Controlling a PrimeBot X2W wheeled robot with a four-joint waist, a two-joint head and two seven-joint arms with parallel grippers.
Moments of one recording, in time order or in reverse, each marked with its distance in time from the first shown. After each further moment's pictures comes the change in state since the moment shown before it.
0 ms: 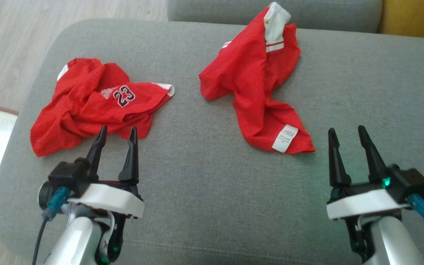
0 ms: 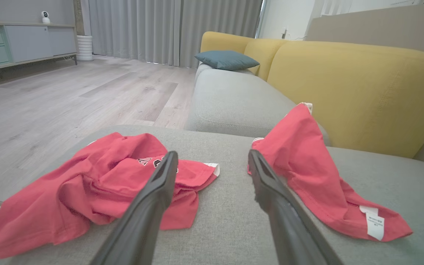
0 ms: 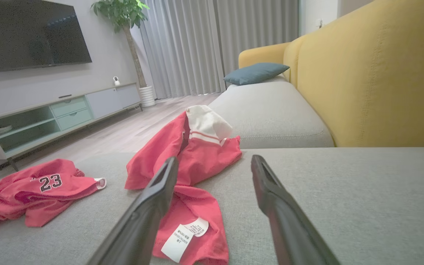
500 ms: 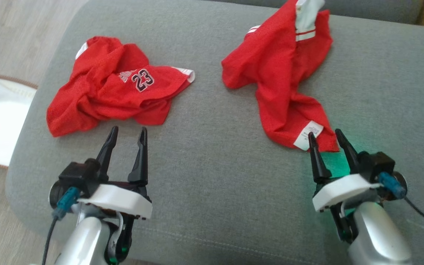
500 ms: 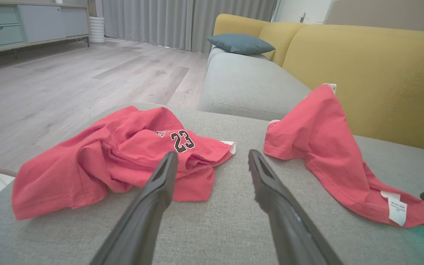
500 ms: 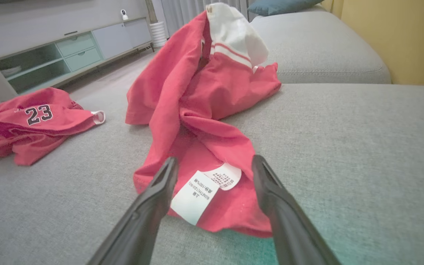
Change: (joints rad) left arm 0.000 -0.063 0.032 0.037 0.050 -0.058 0.000; right arm -0.166 -0.001 0.050 0.332 -0.029 0.000 0.002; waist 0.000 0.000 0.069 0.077
